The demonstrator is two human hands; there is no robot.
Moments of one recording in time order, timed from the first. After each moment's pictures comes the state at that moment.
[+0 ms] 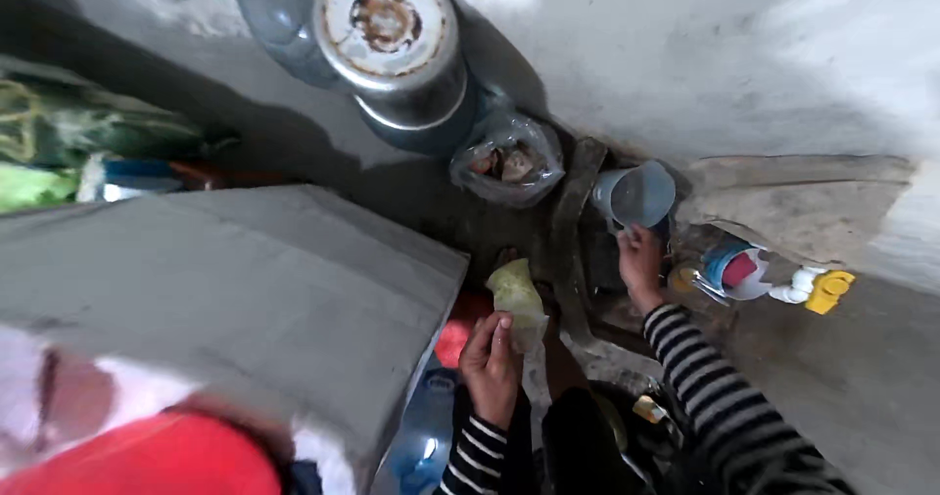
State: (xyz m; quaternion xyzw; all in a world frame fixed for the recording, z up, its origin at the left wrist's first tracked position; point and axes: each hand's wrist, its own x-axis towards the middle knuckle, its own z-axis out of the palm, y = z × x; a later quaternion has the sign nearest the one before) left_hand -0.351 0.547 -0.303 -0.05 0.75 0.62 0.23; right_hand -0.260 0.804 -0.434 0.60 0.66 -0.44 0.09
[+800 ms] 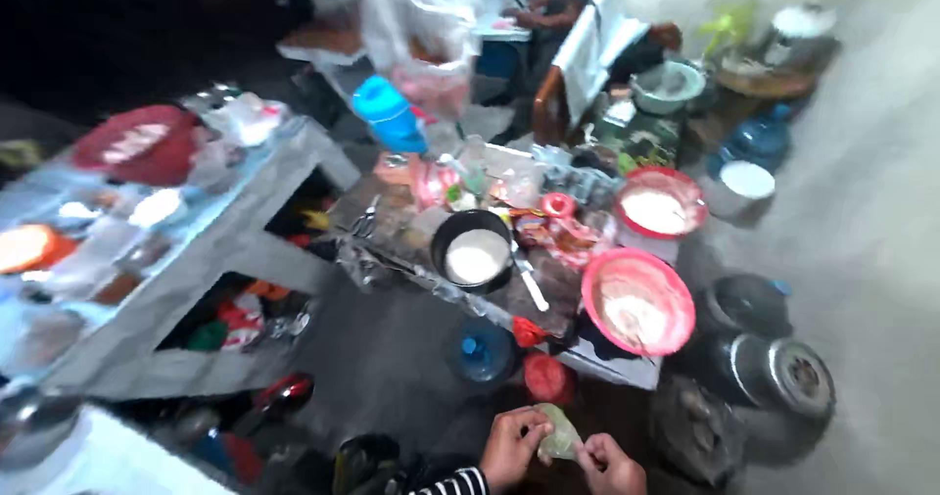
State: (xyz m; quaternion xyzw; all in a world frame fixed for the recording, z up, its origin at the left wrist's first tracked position) left_hand -0.088 0.262 0.020 -0.26 0.75 0.60 -0.04; right_hand -0.199 0.443 0.043 -0.21 0.87 -0.36 0.26
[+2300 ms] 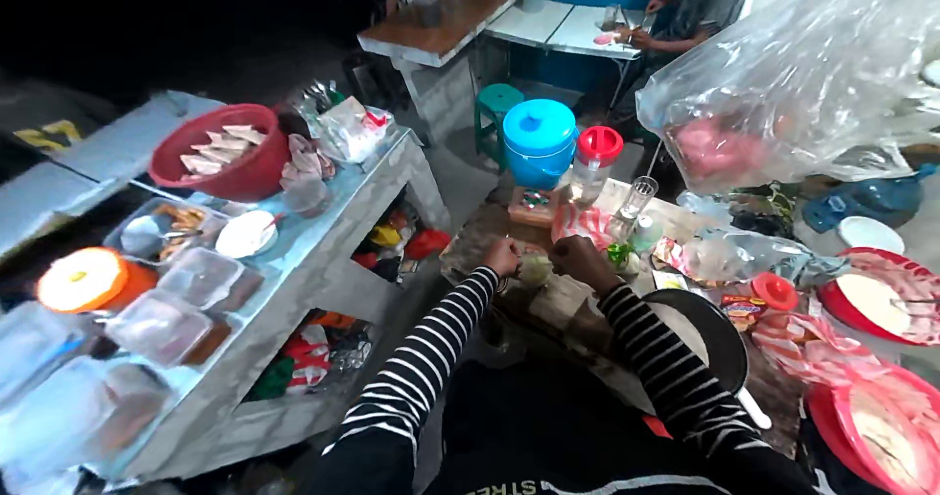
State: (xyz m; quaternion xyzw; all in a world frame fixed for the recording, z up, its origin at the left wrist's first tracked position) left_hand -0.088 -0.454 0.077 -0.42 0.75 0.50 0.09; right_hand -0.234 -0.316 0.098 -0.44 0.80 -0.24 0.34
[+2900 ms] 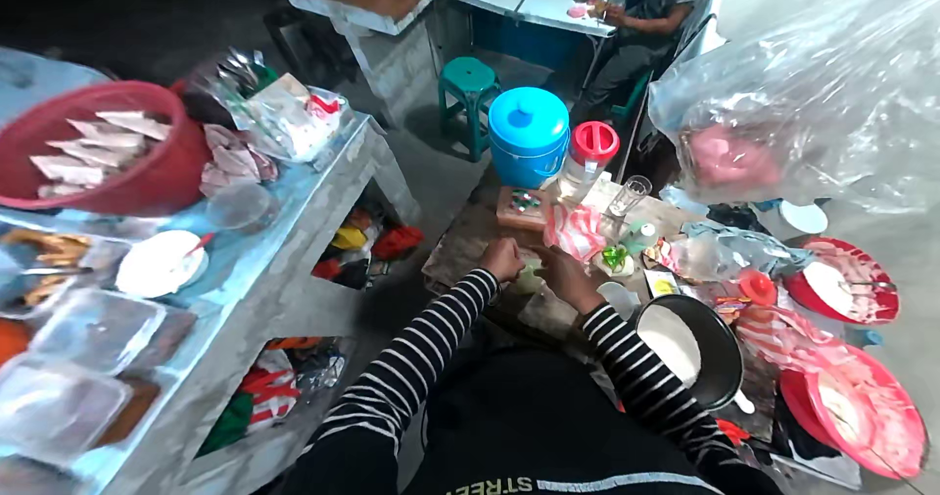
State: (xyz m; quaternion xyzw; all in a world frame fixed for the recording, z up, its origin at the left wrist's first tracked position) left_hand -0.118 -0.518 0.051 -0.32 0.81 0.46 0.14; right_hand -0.216 -0.366 0.059 -0.44 0.84 -0.18 0.25
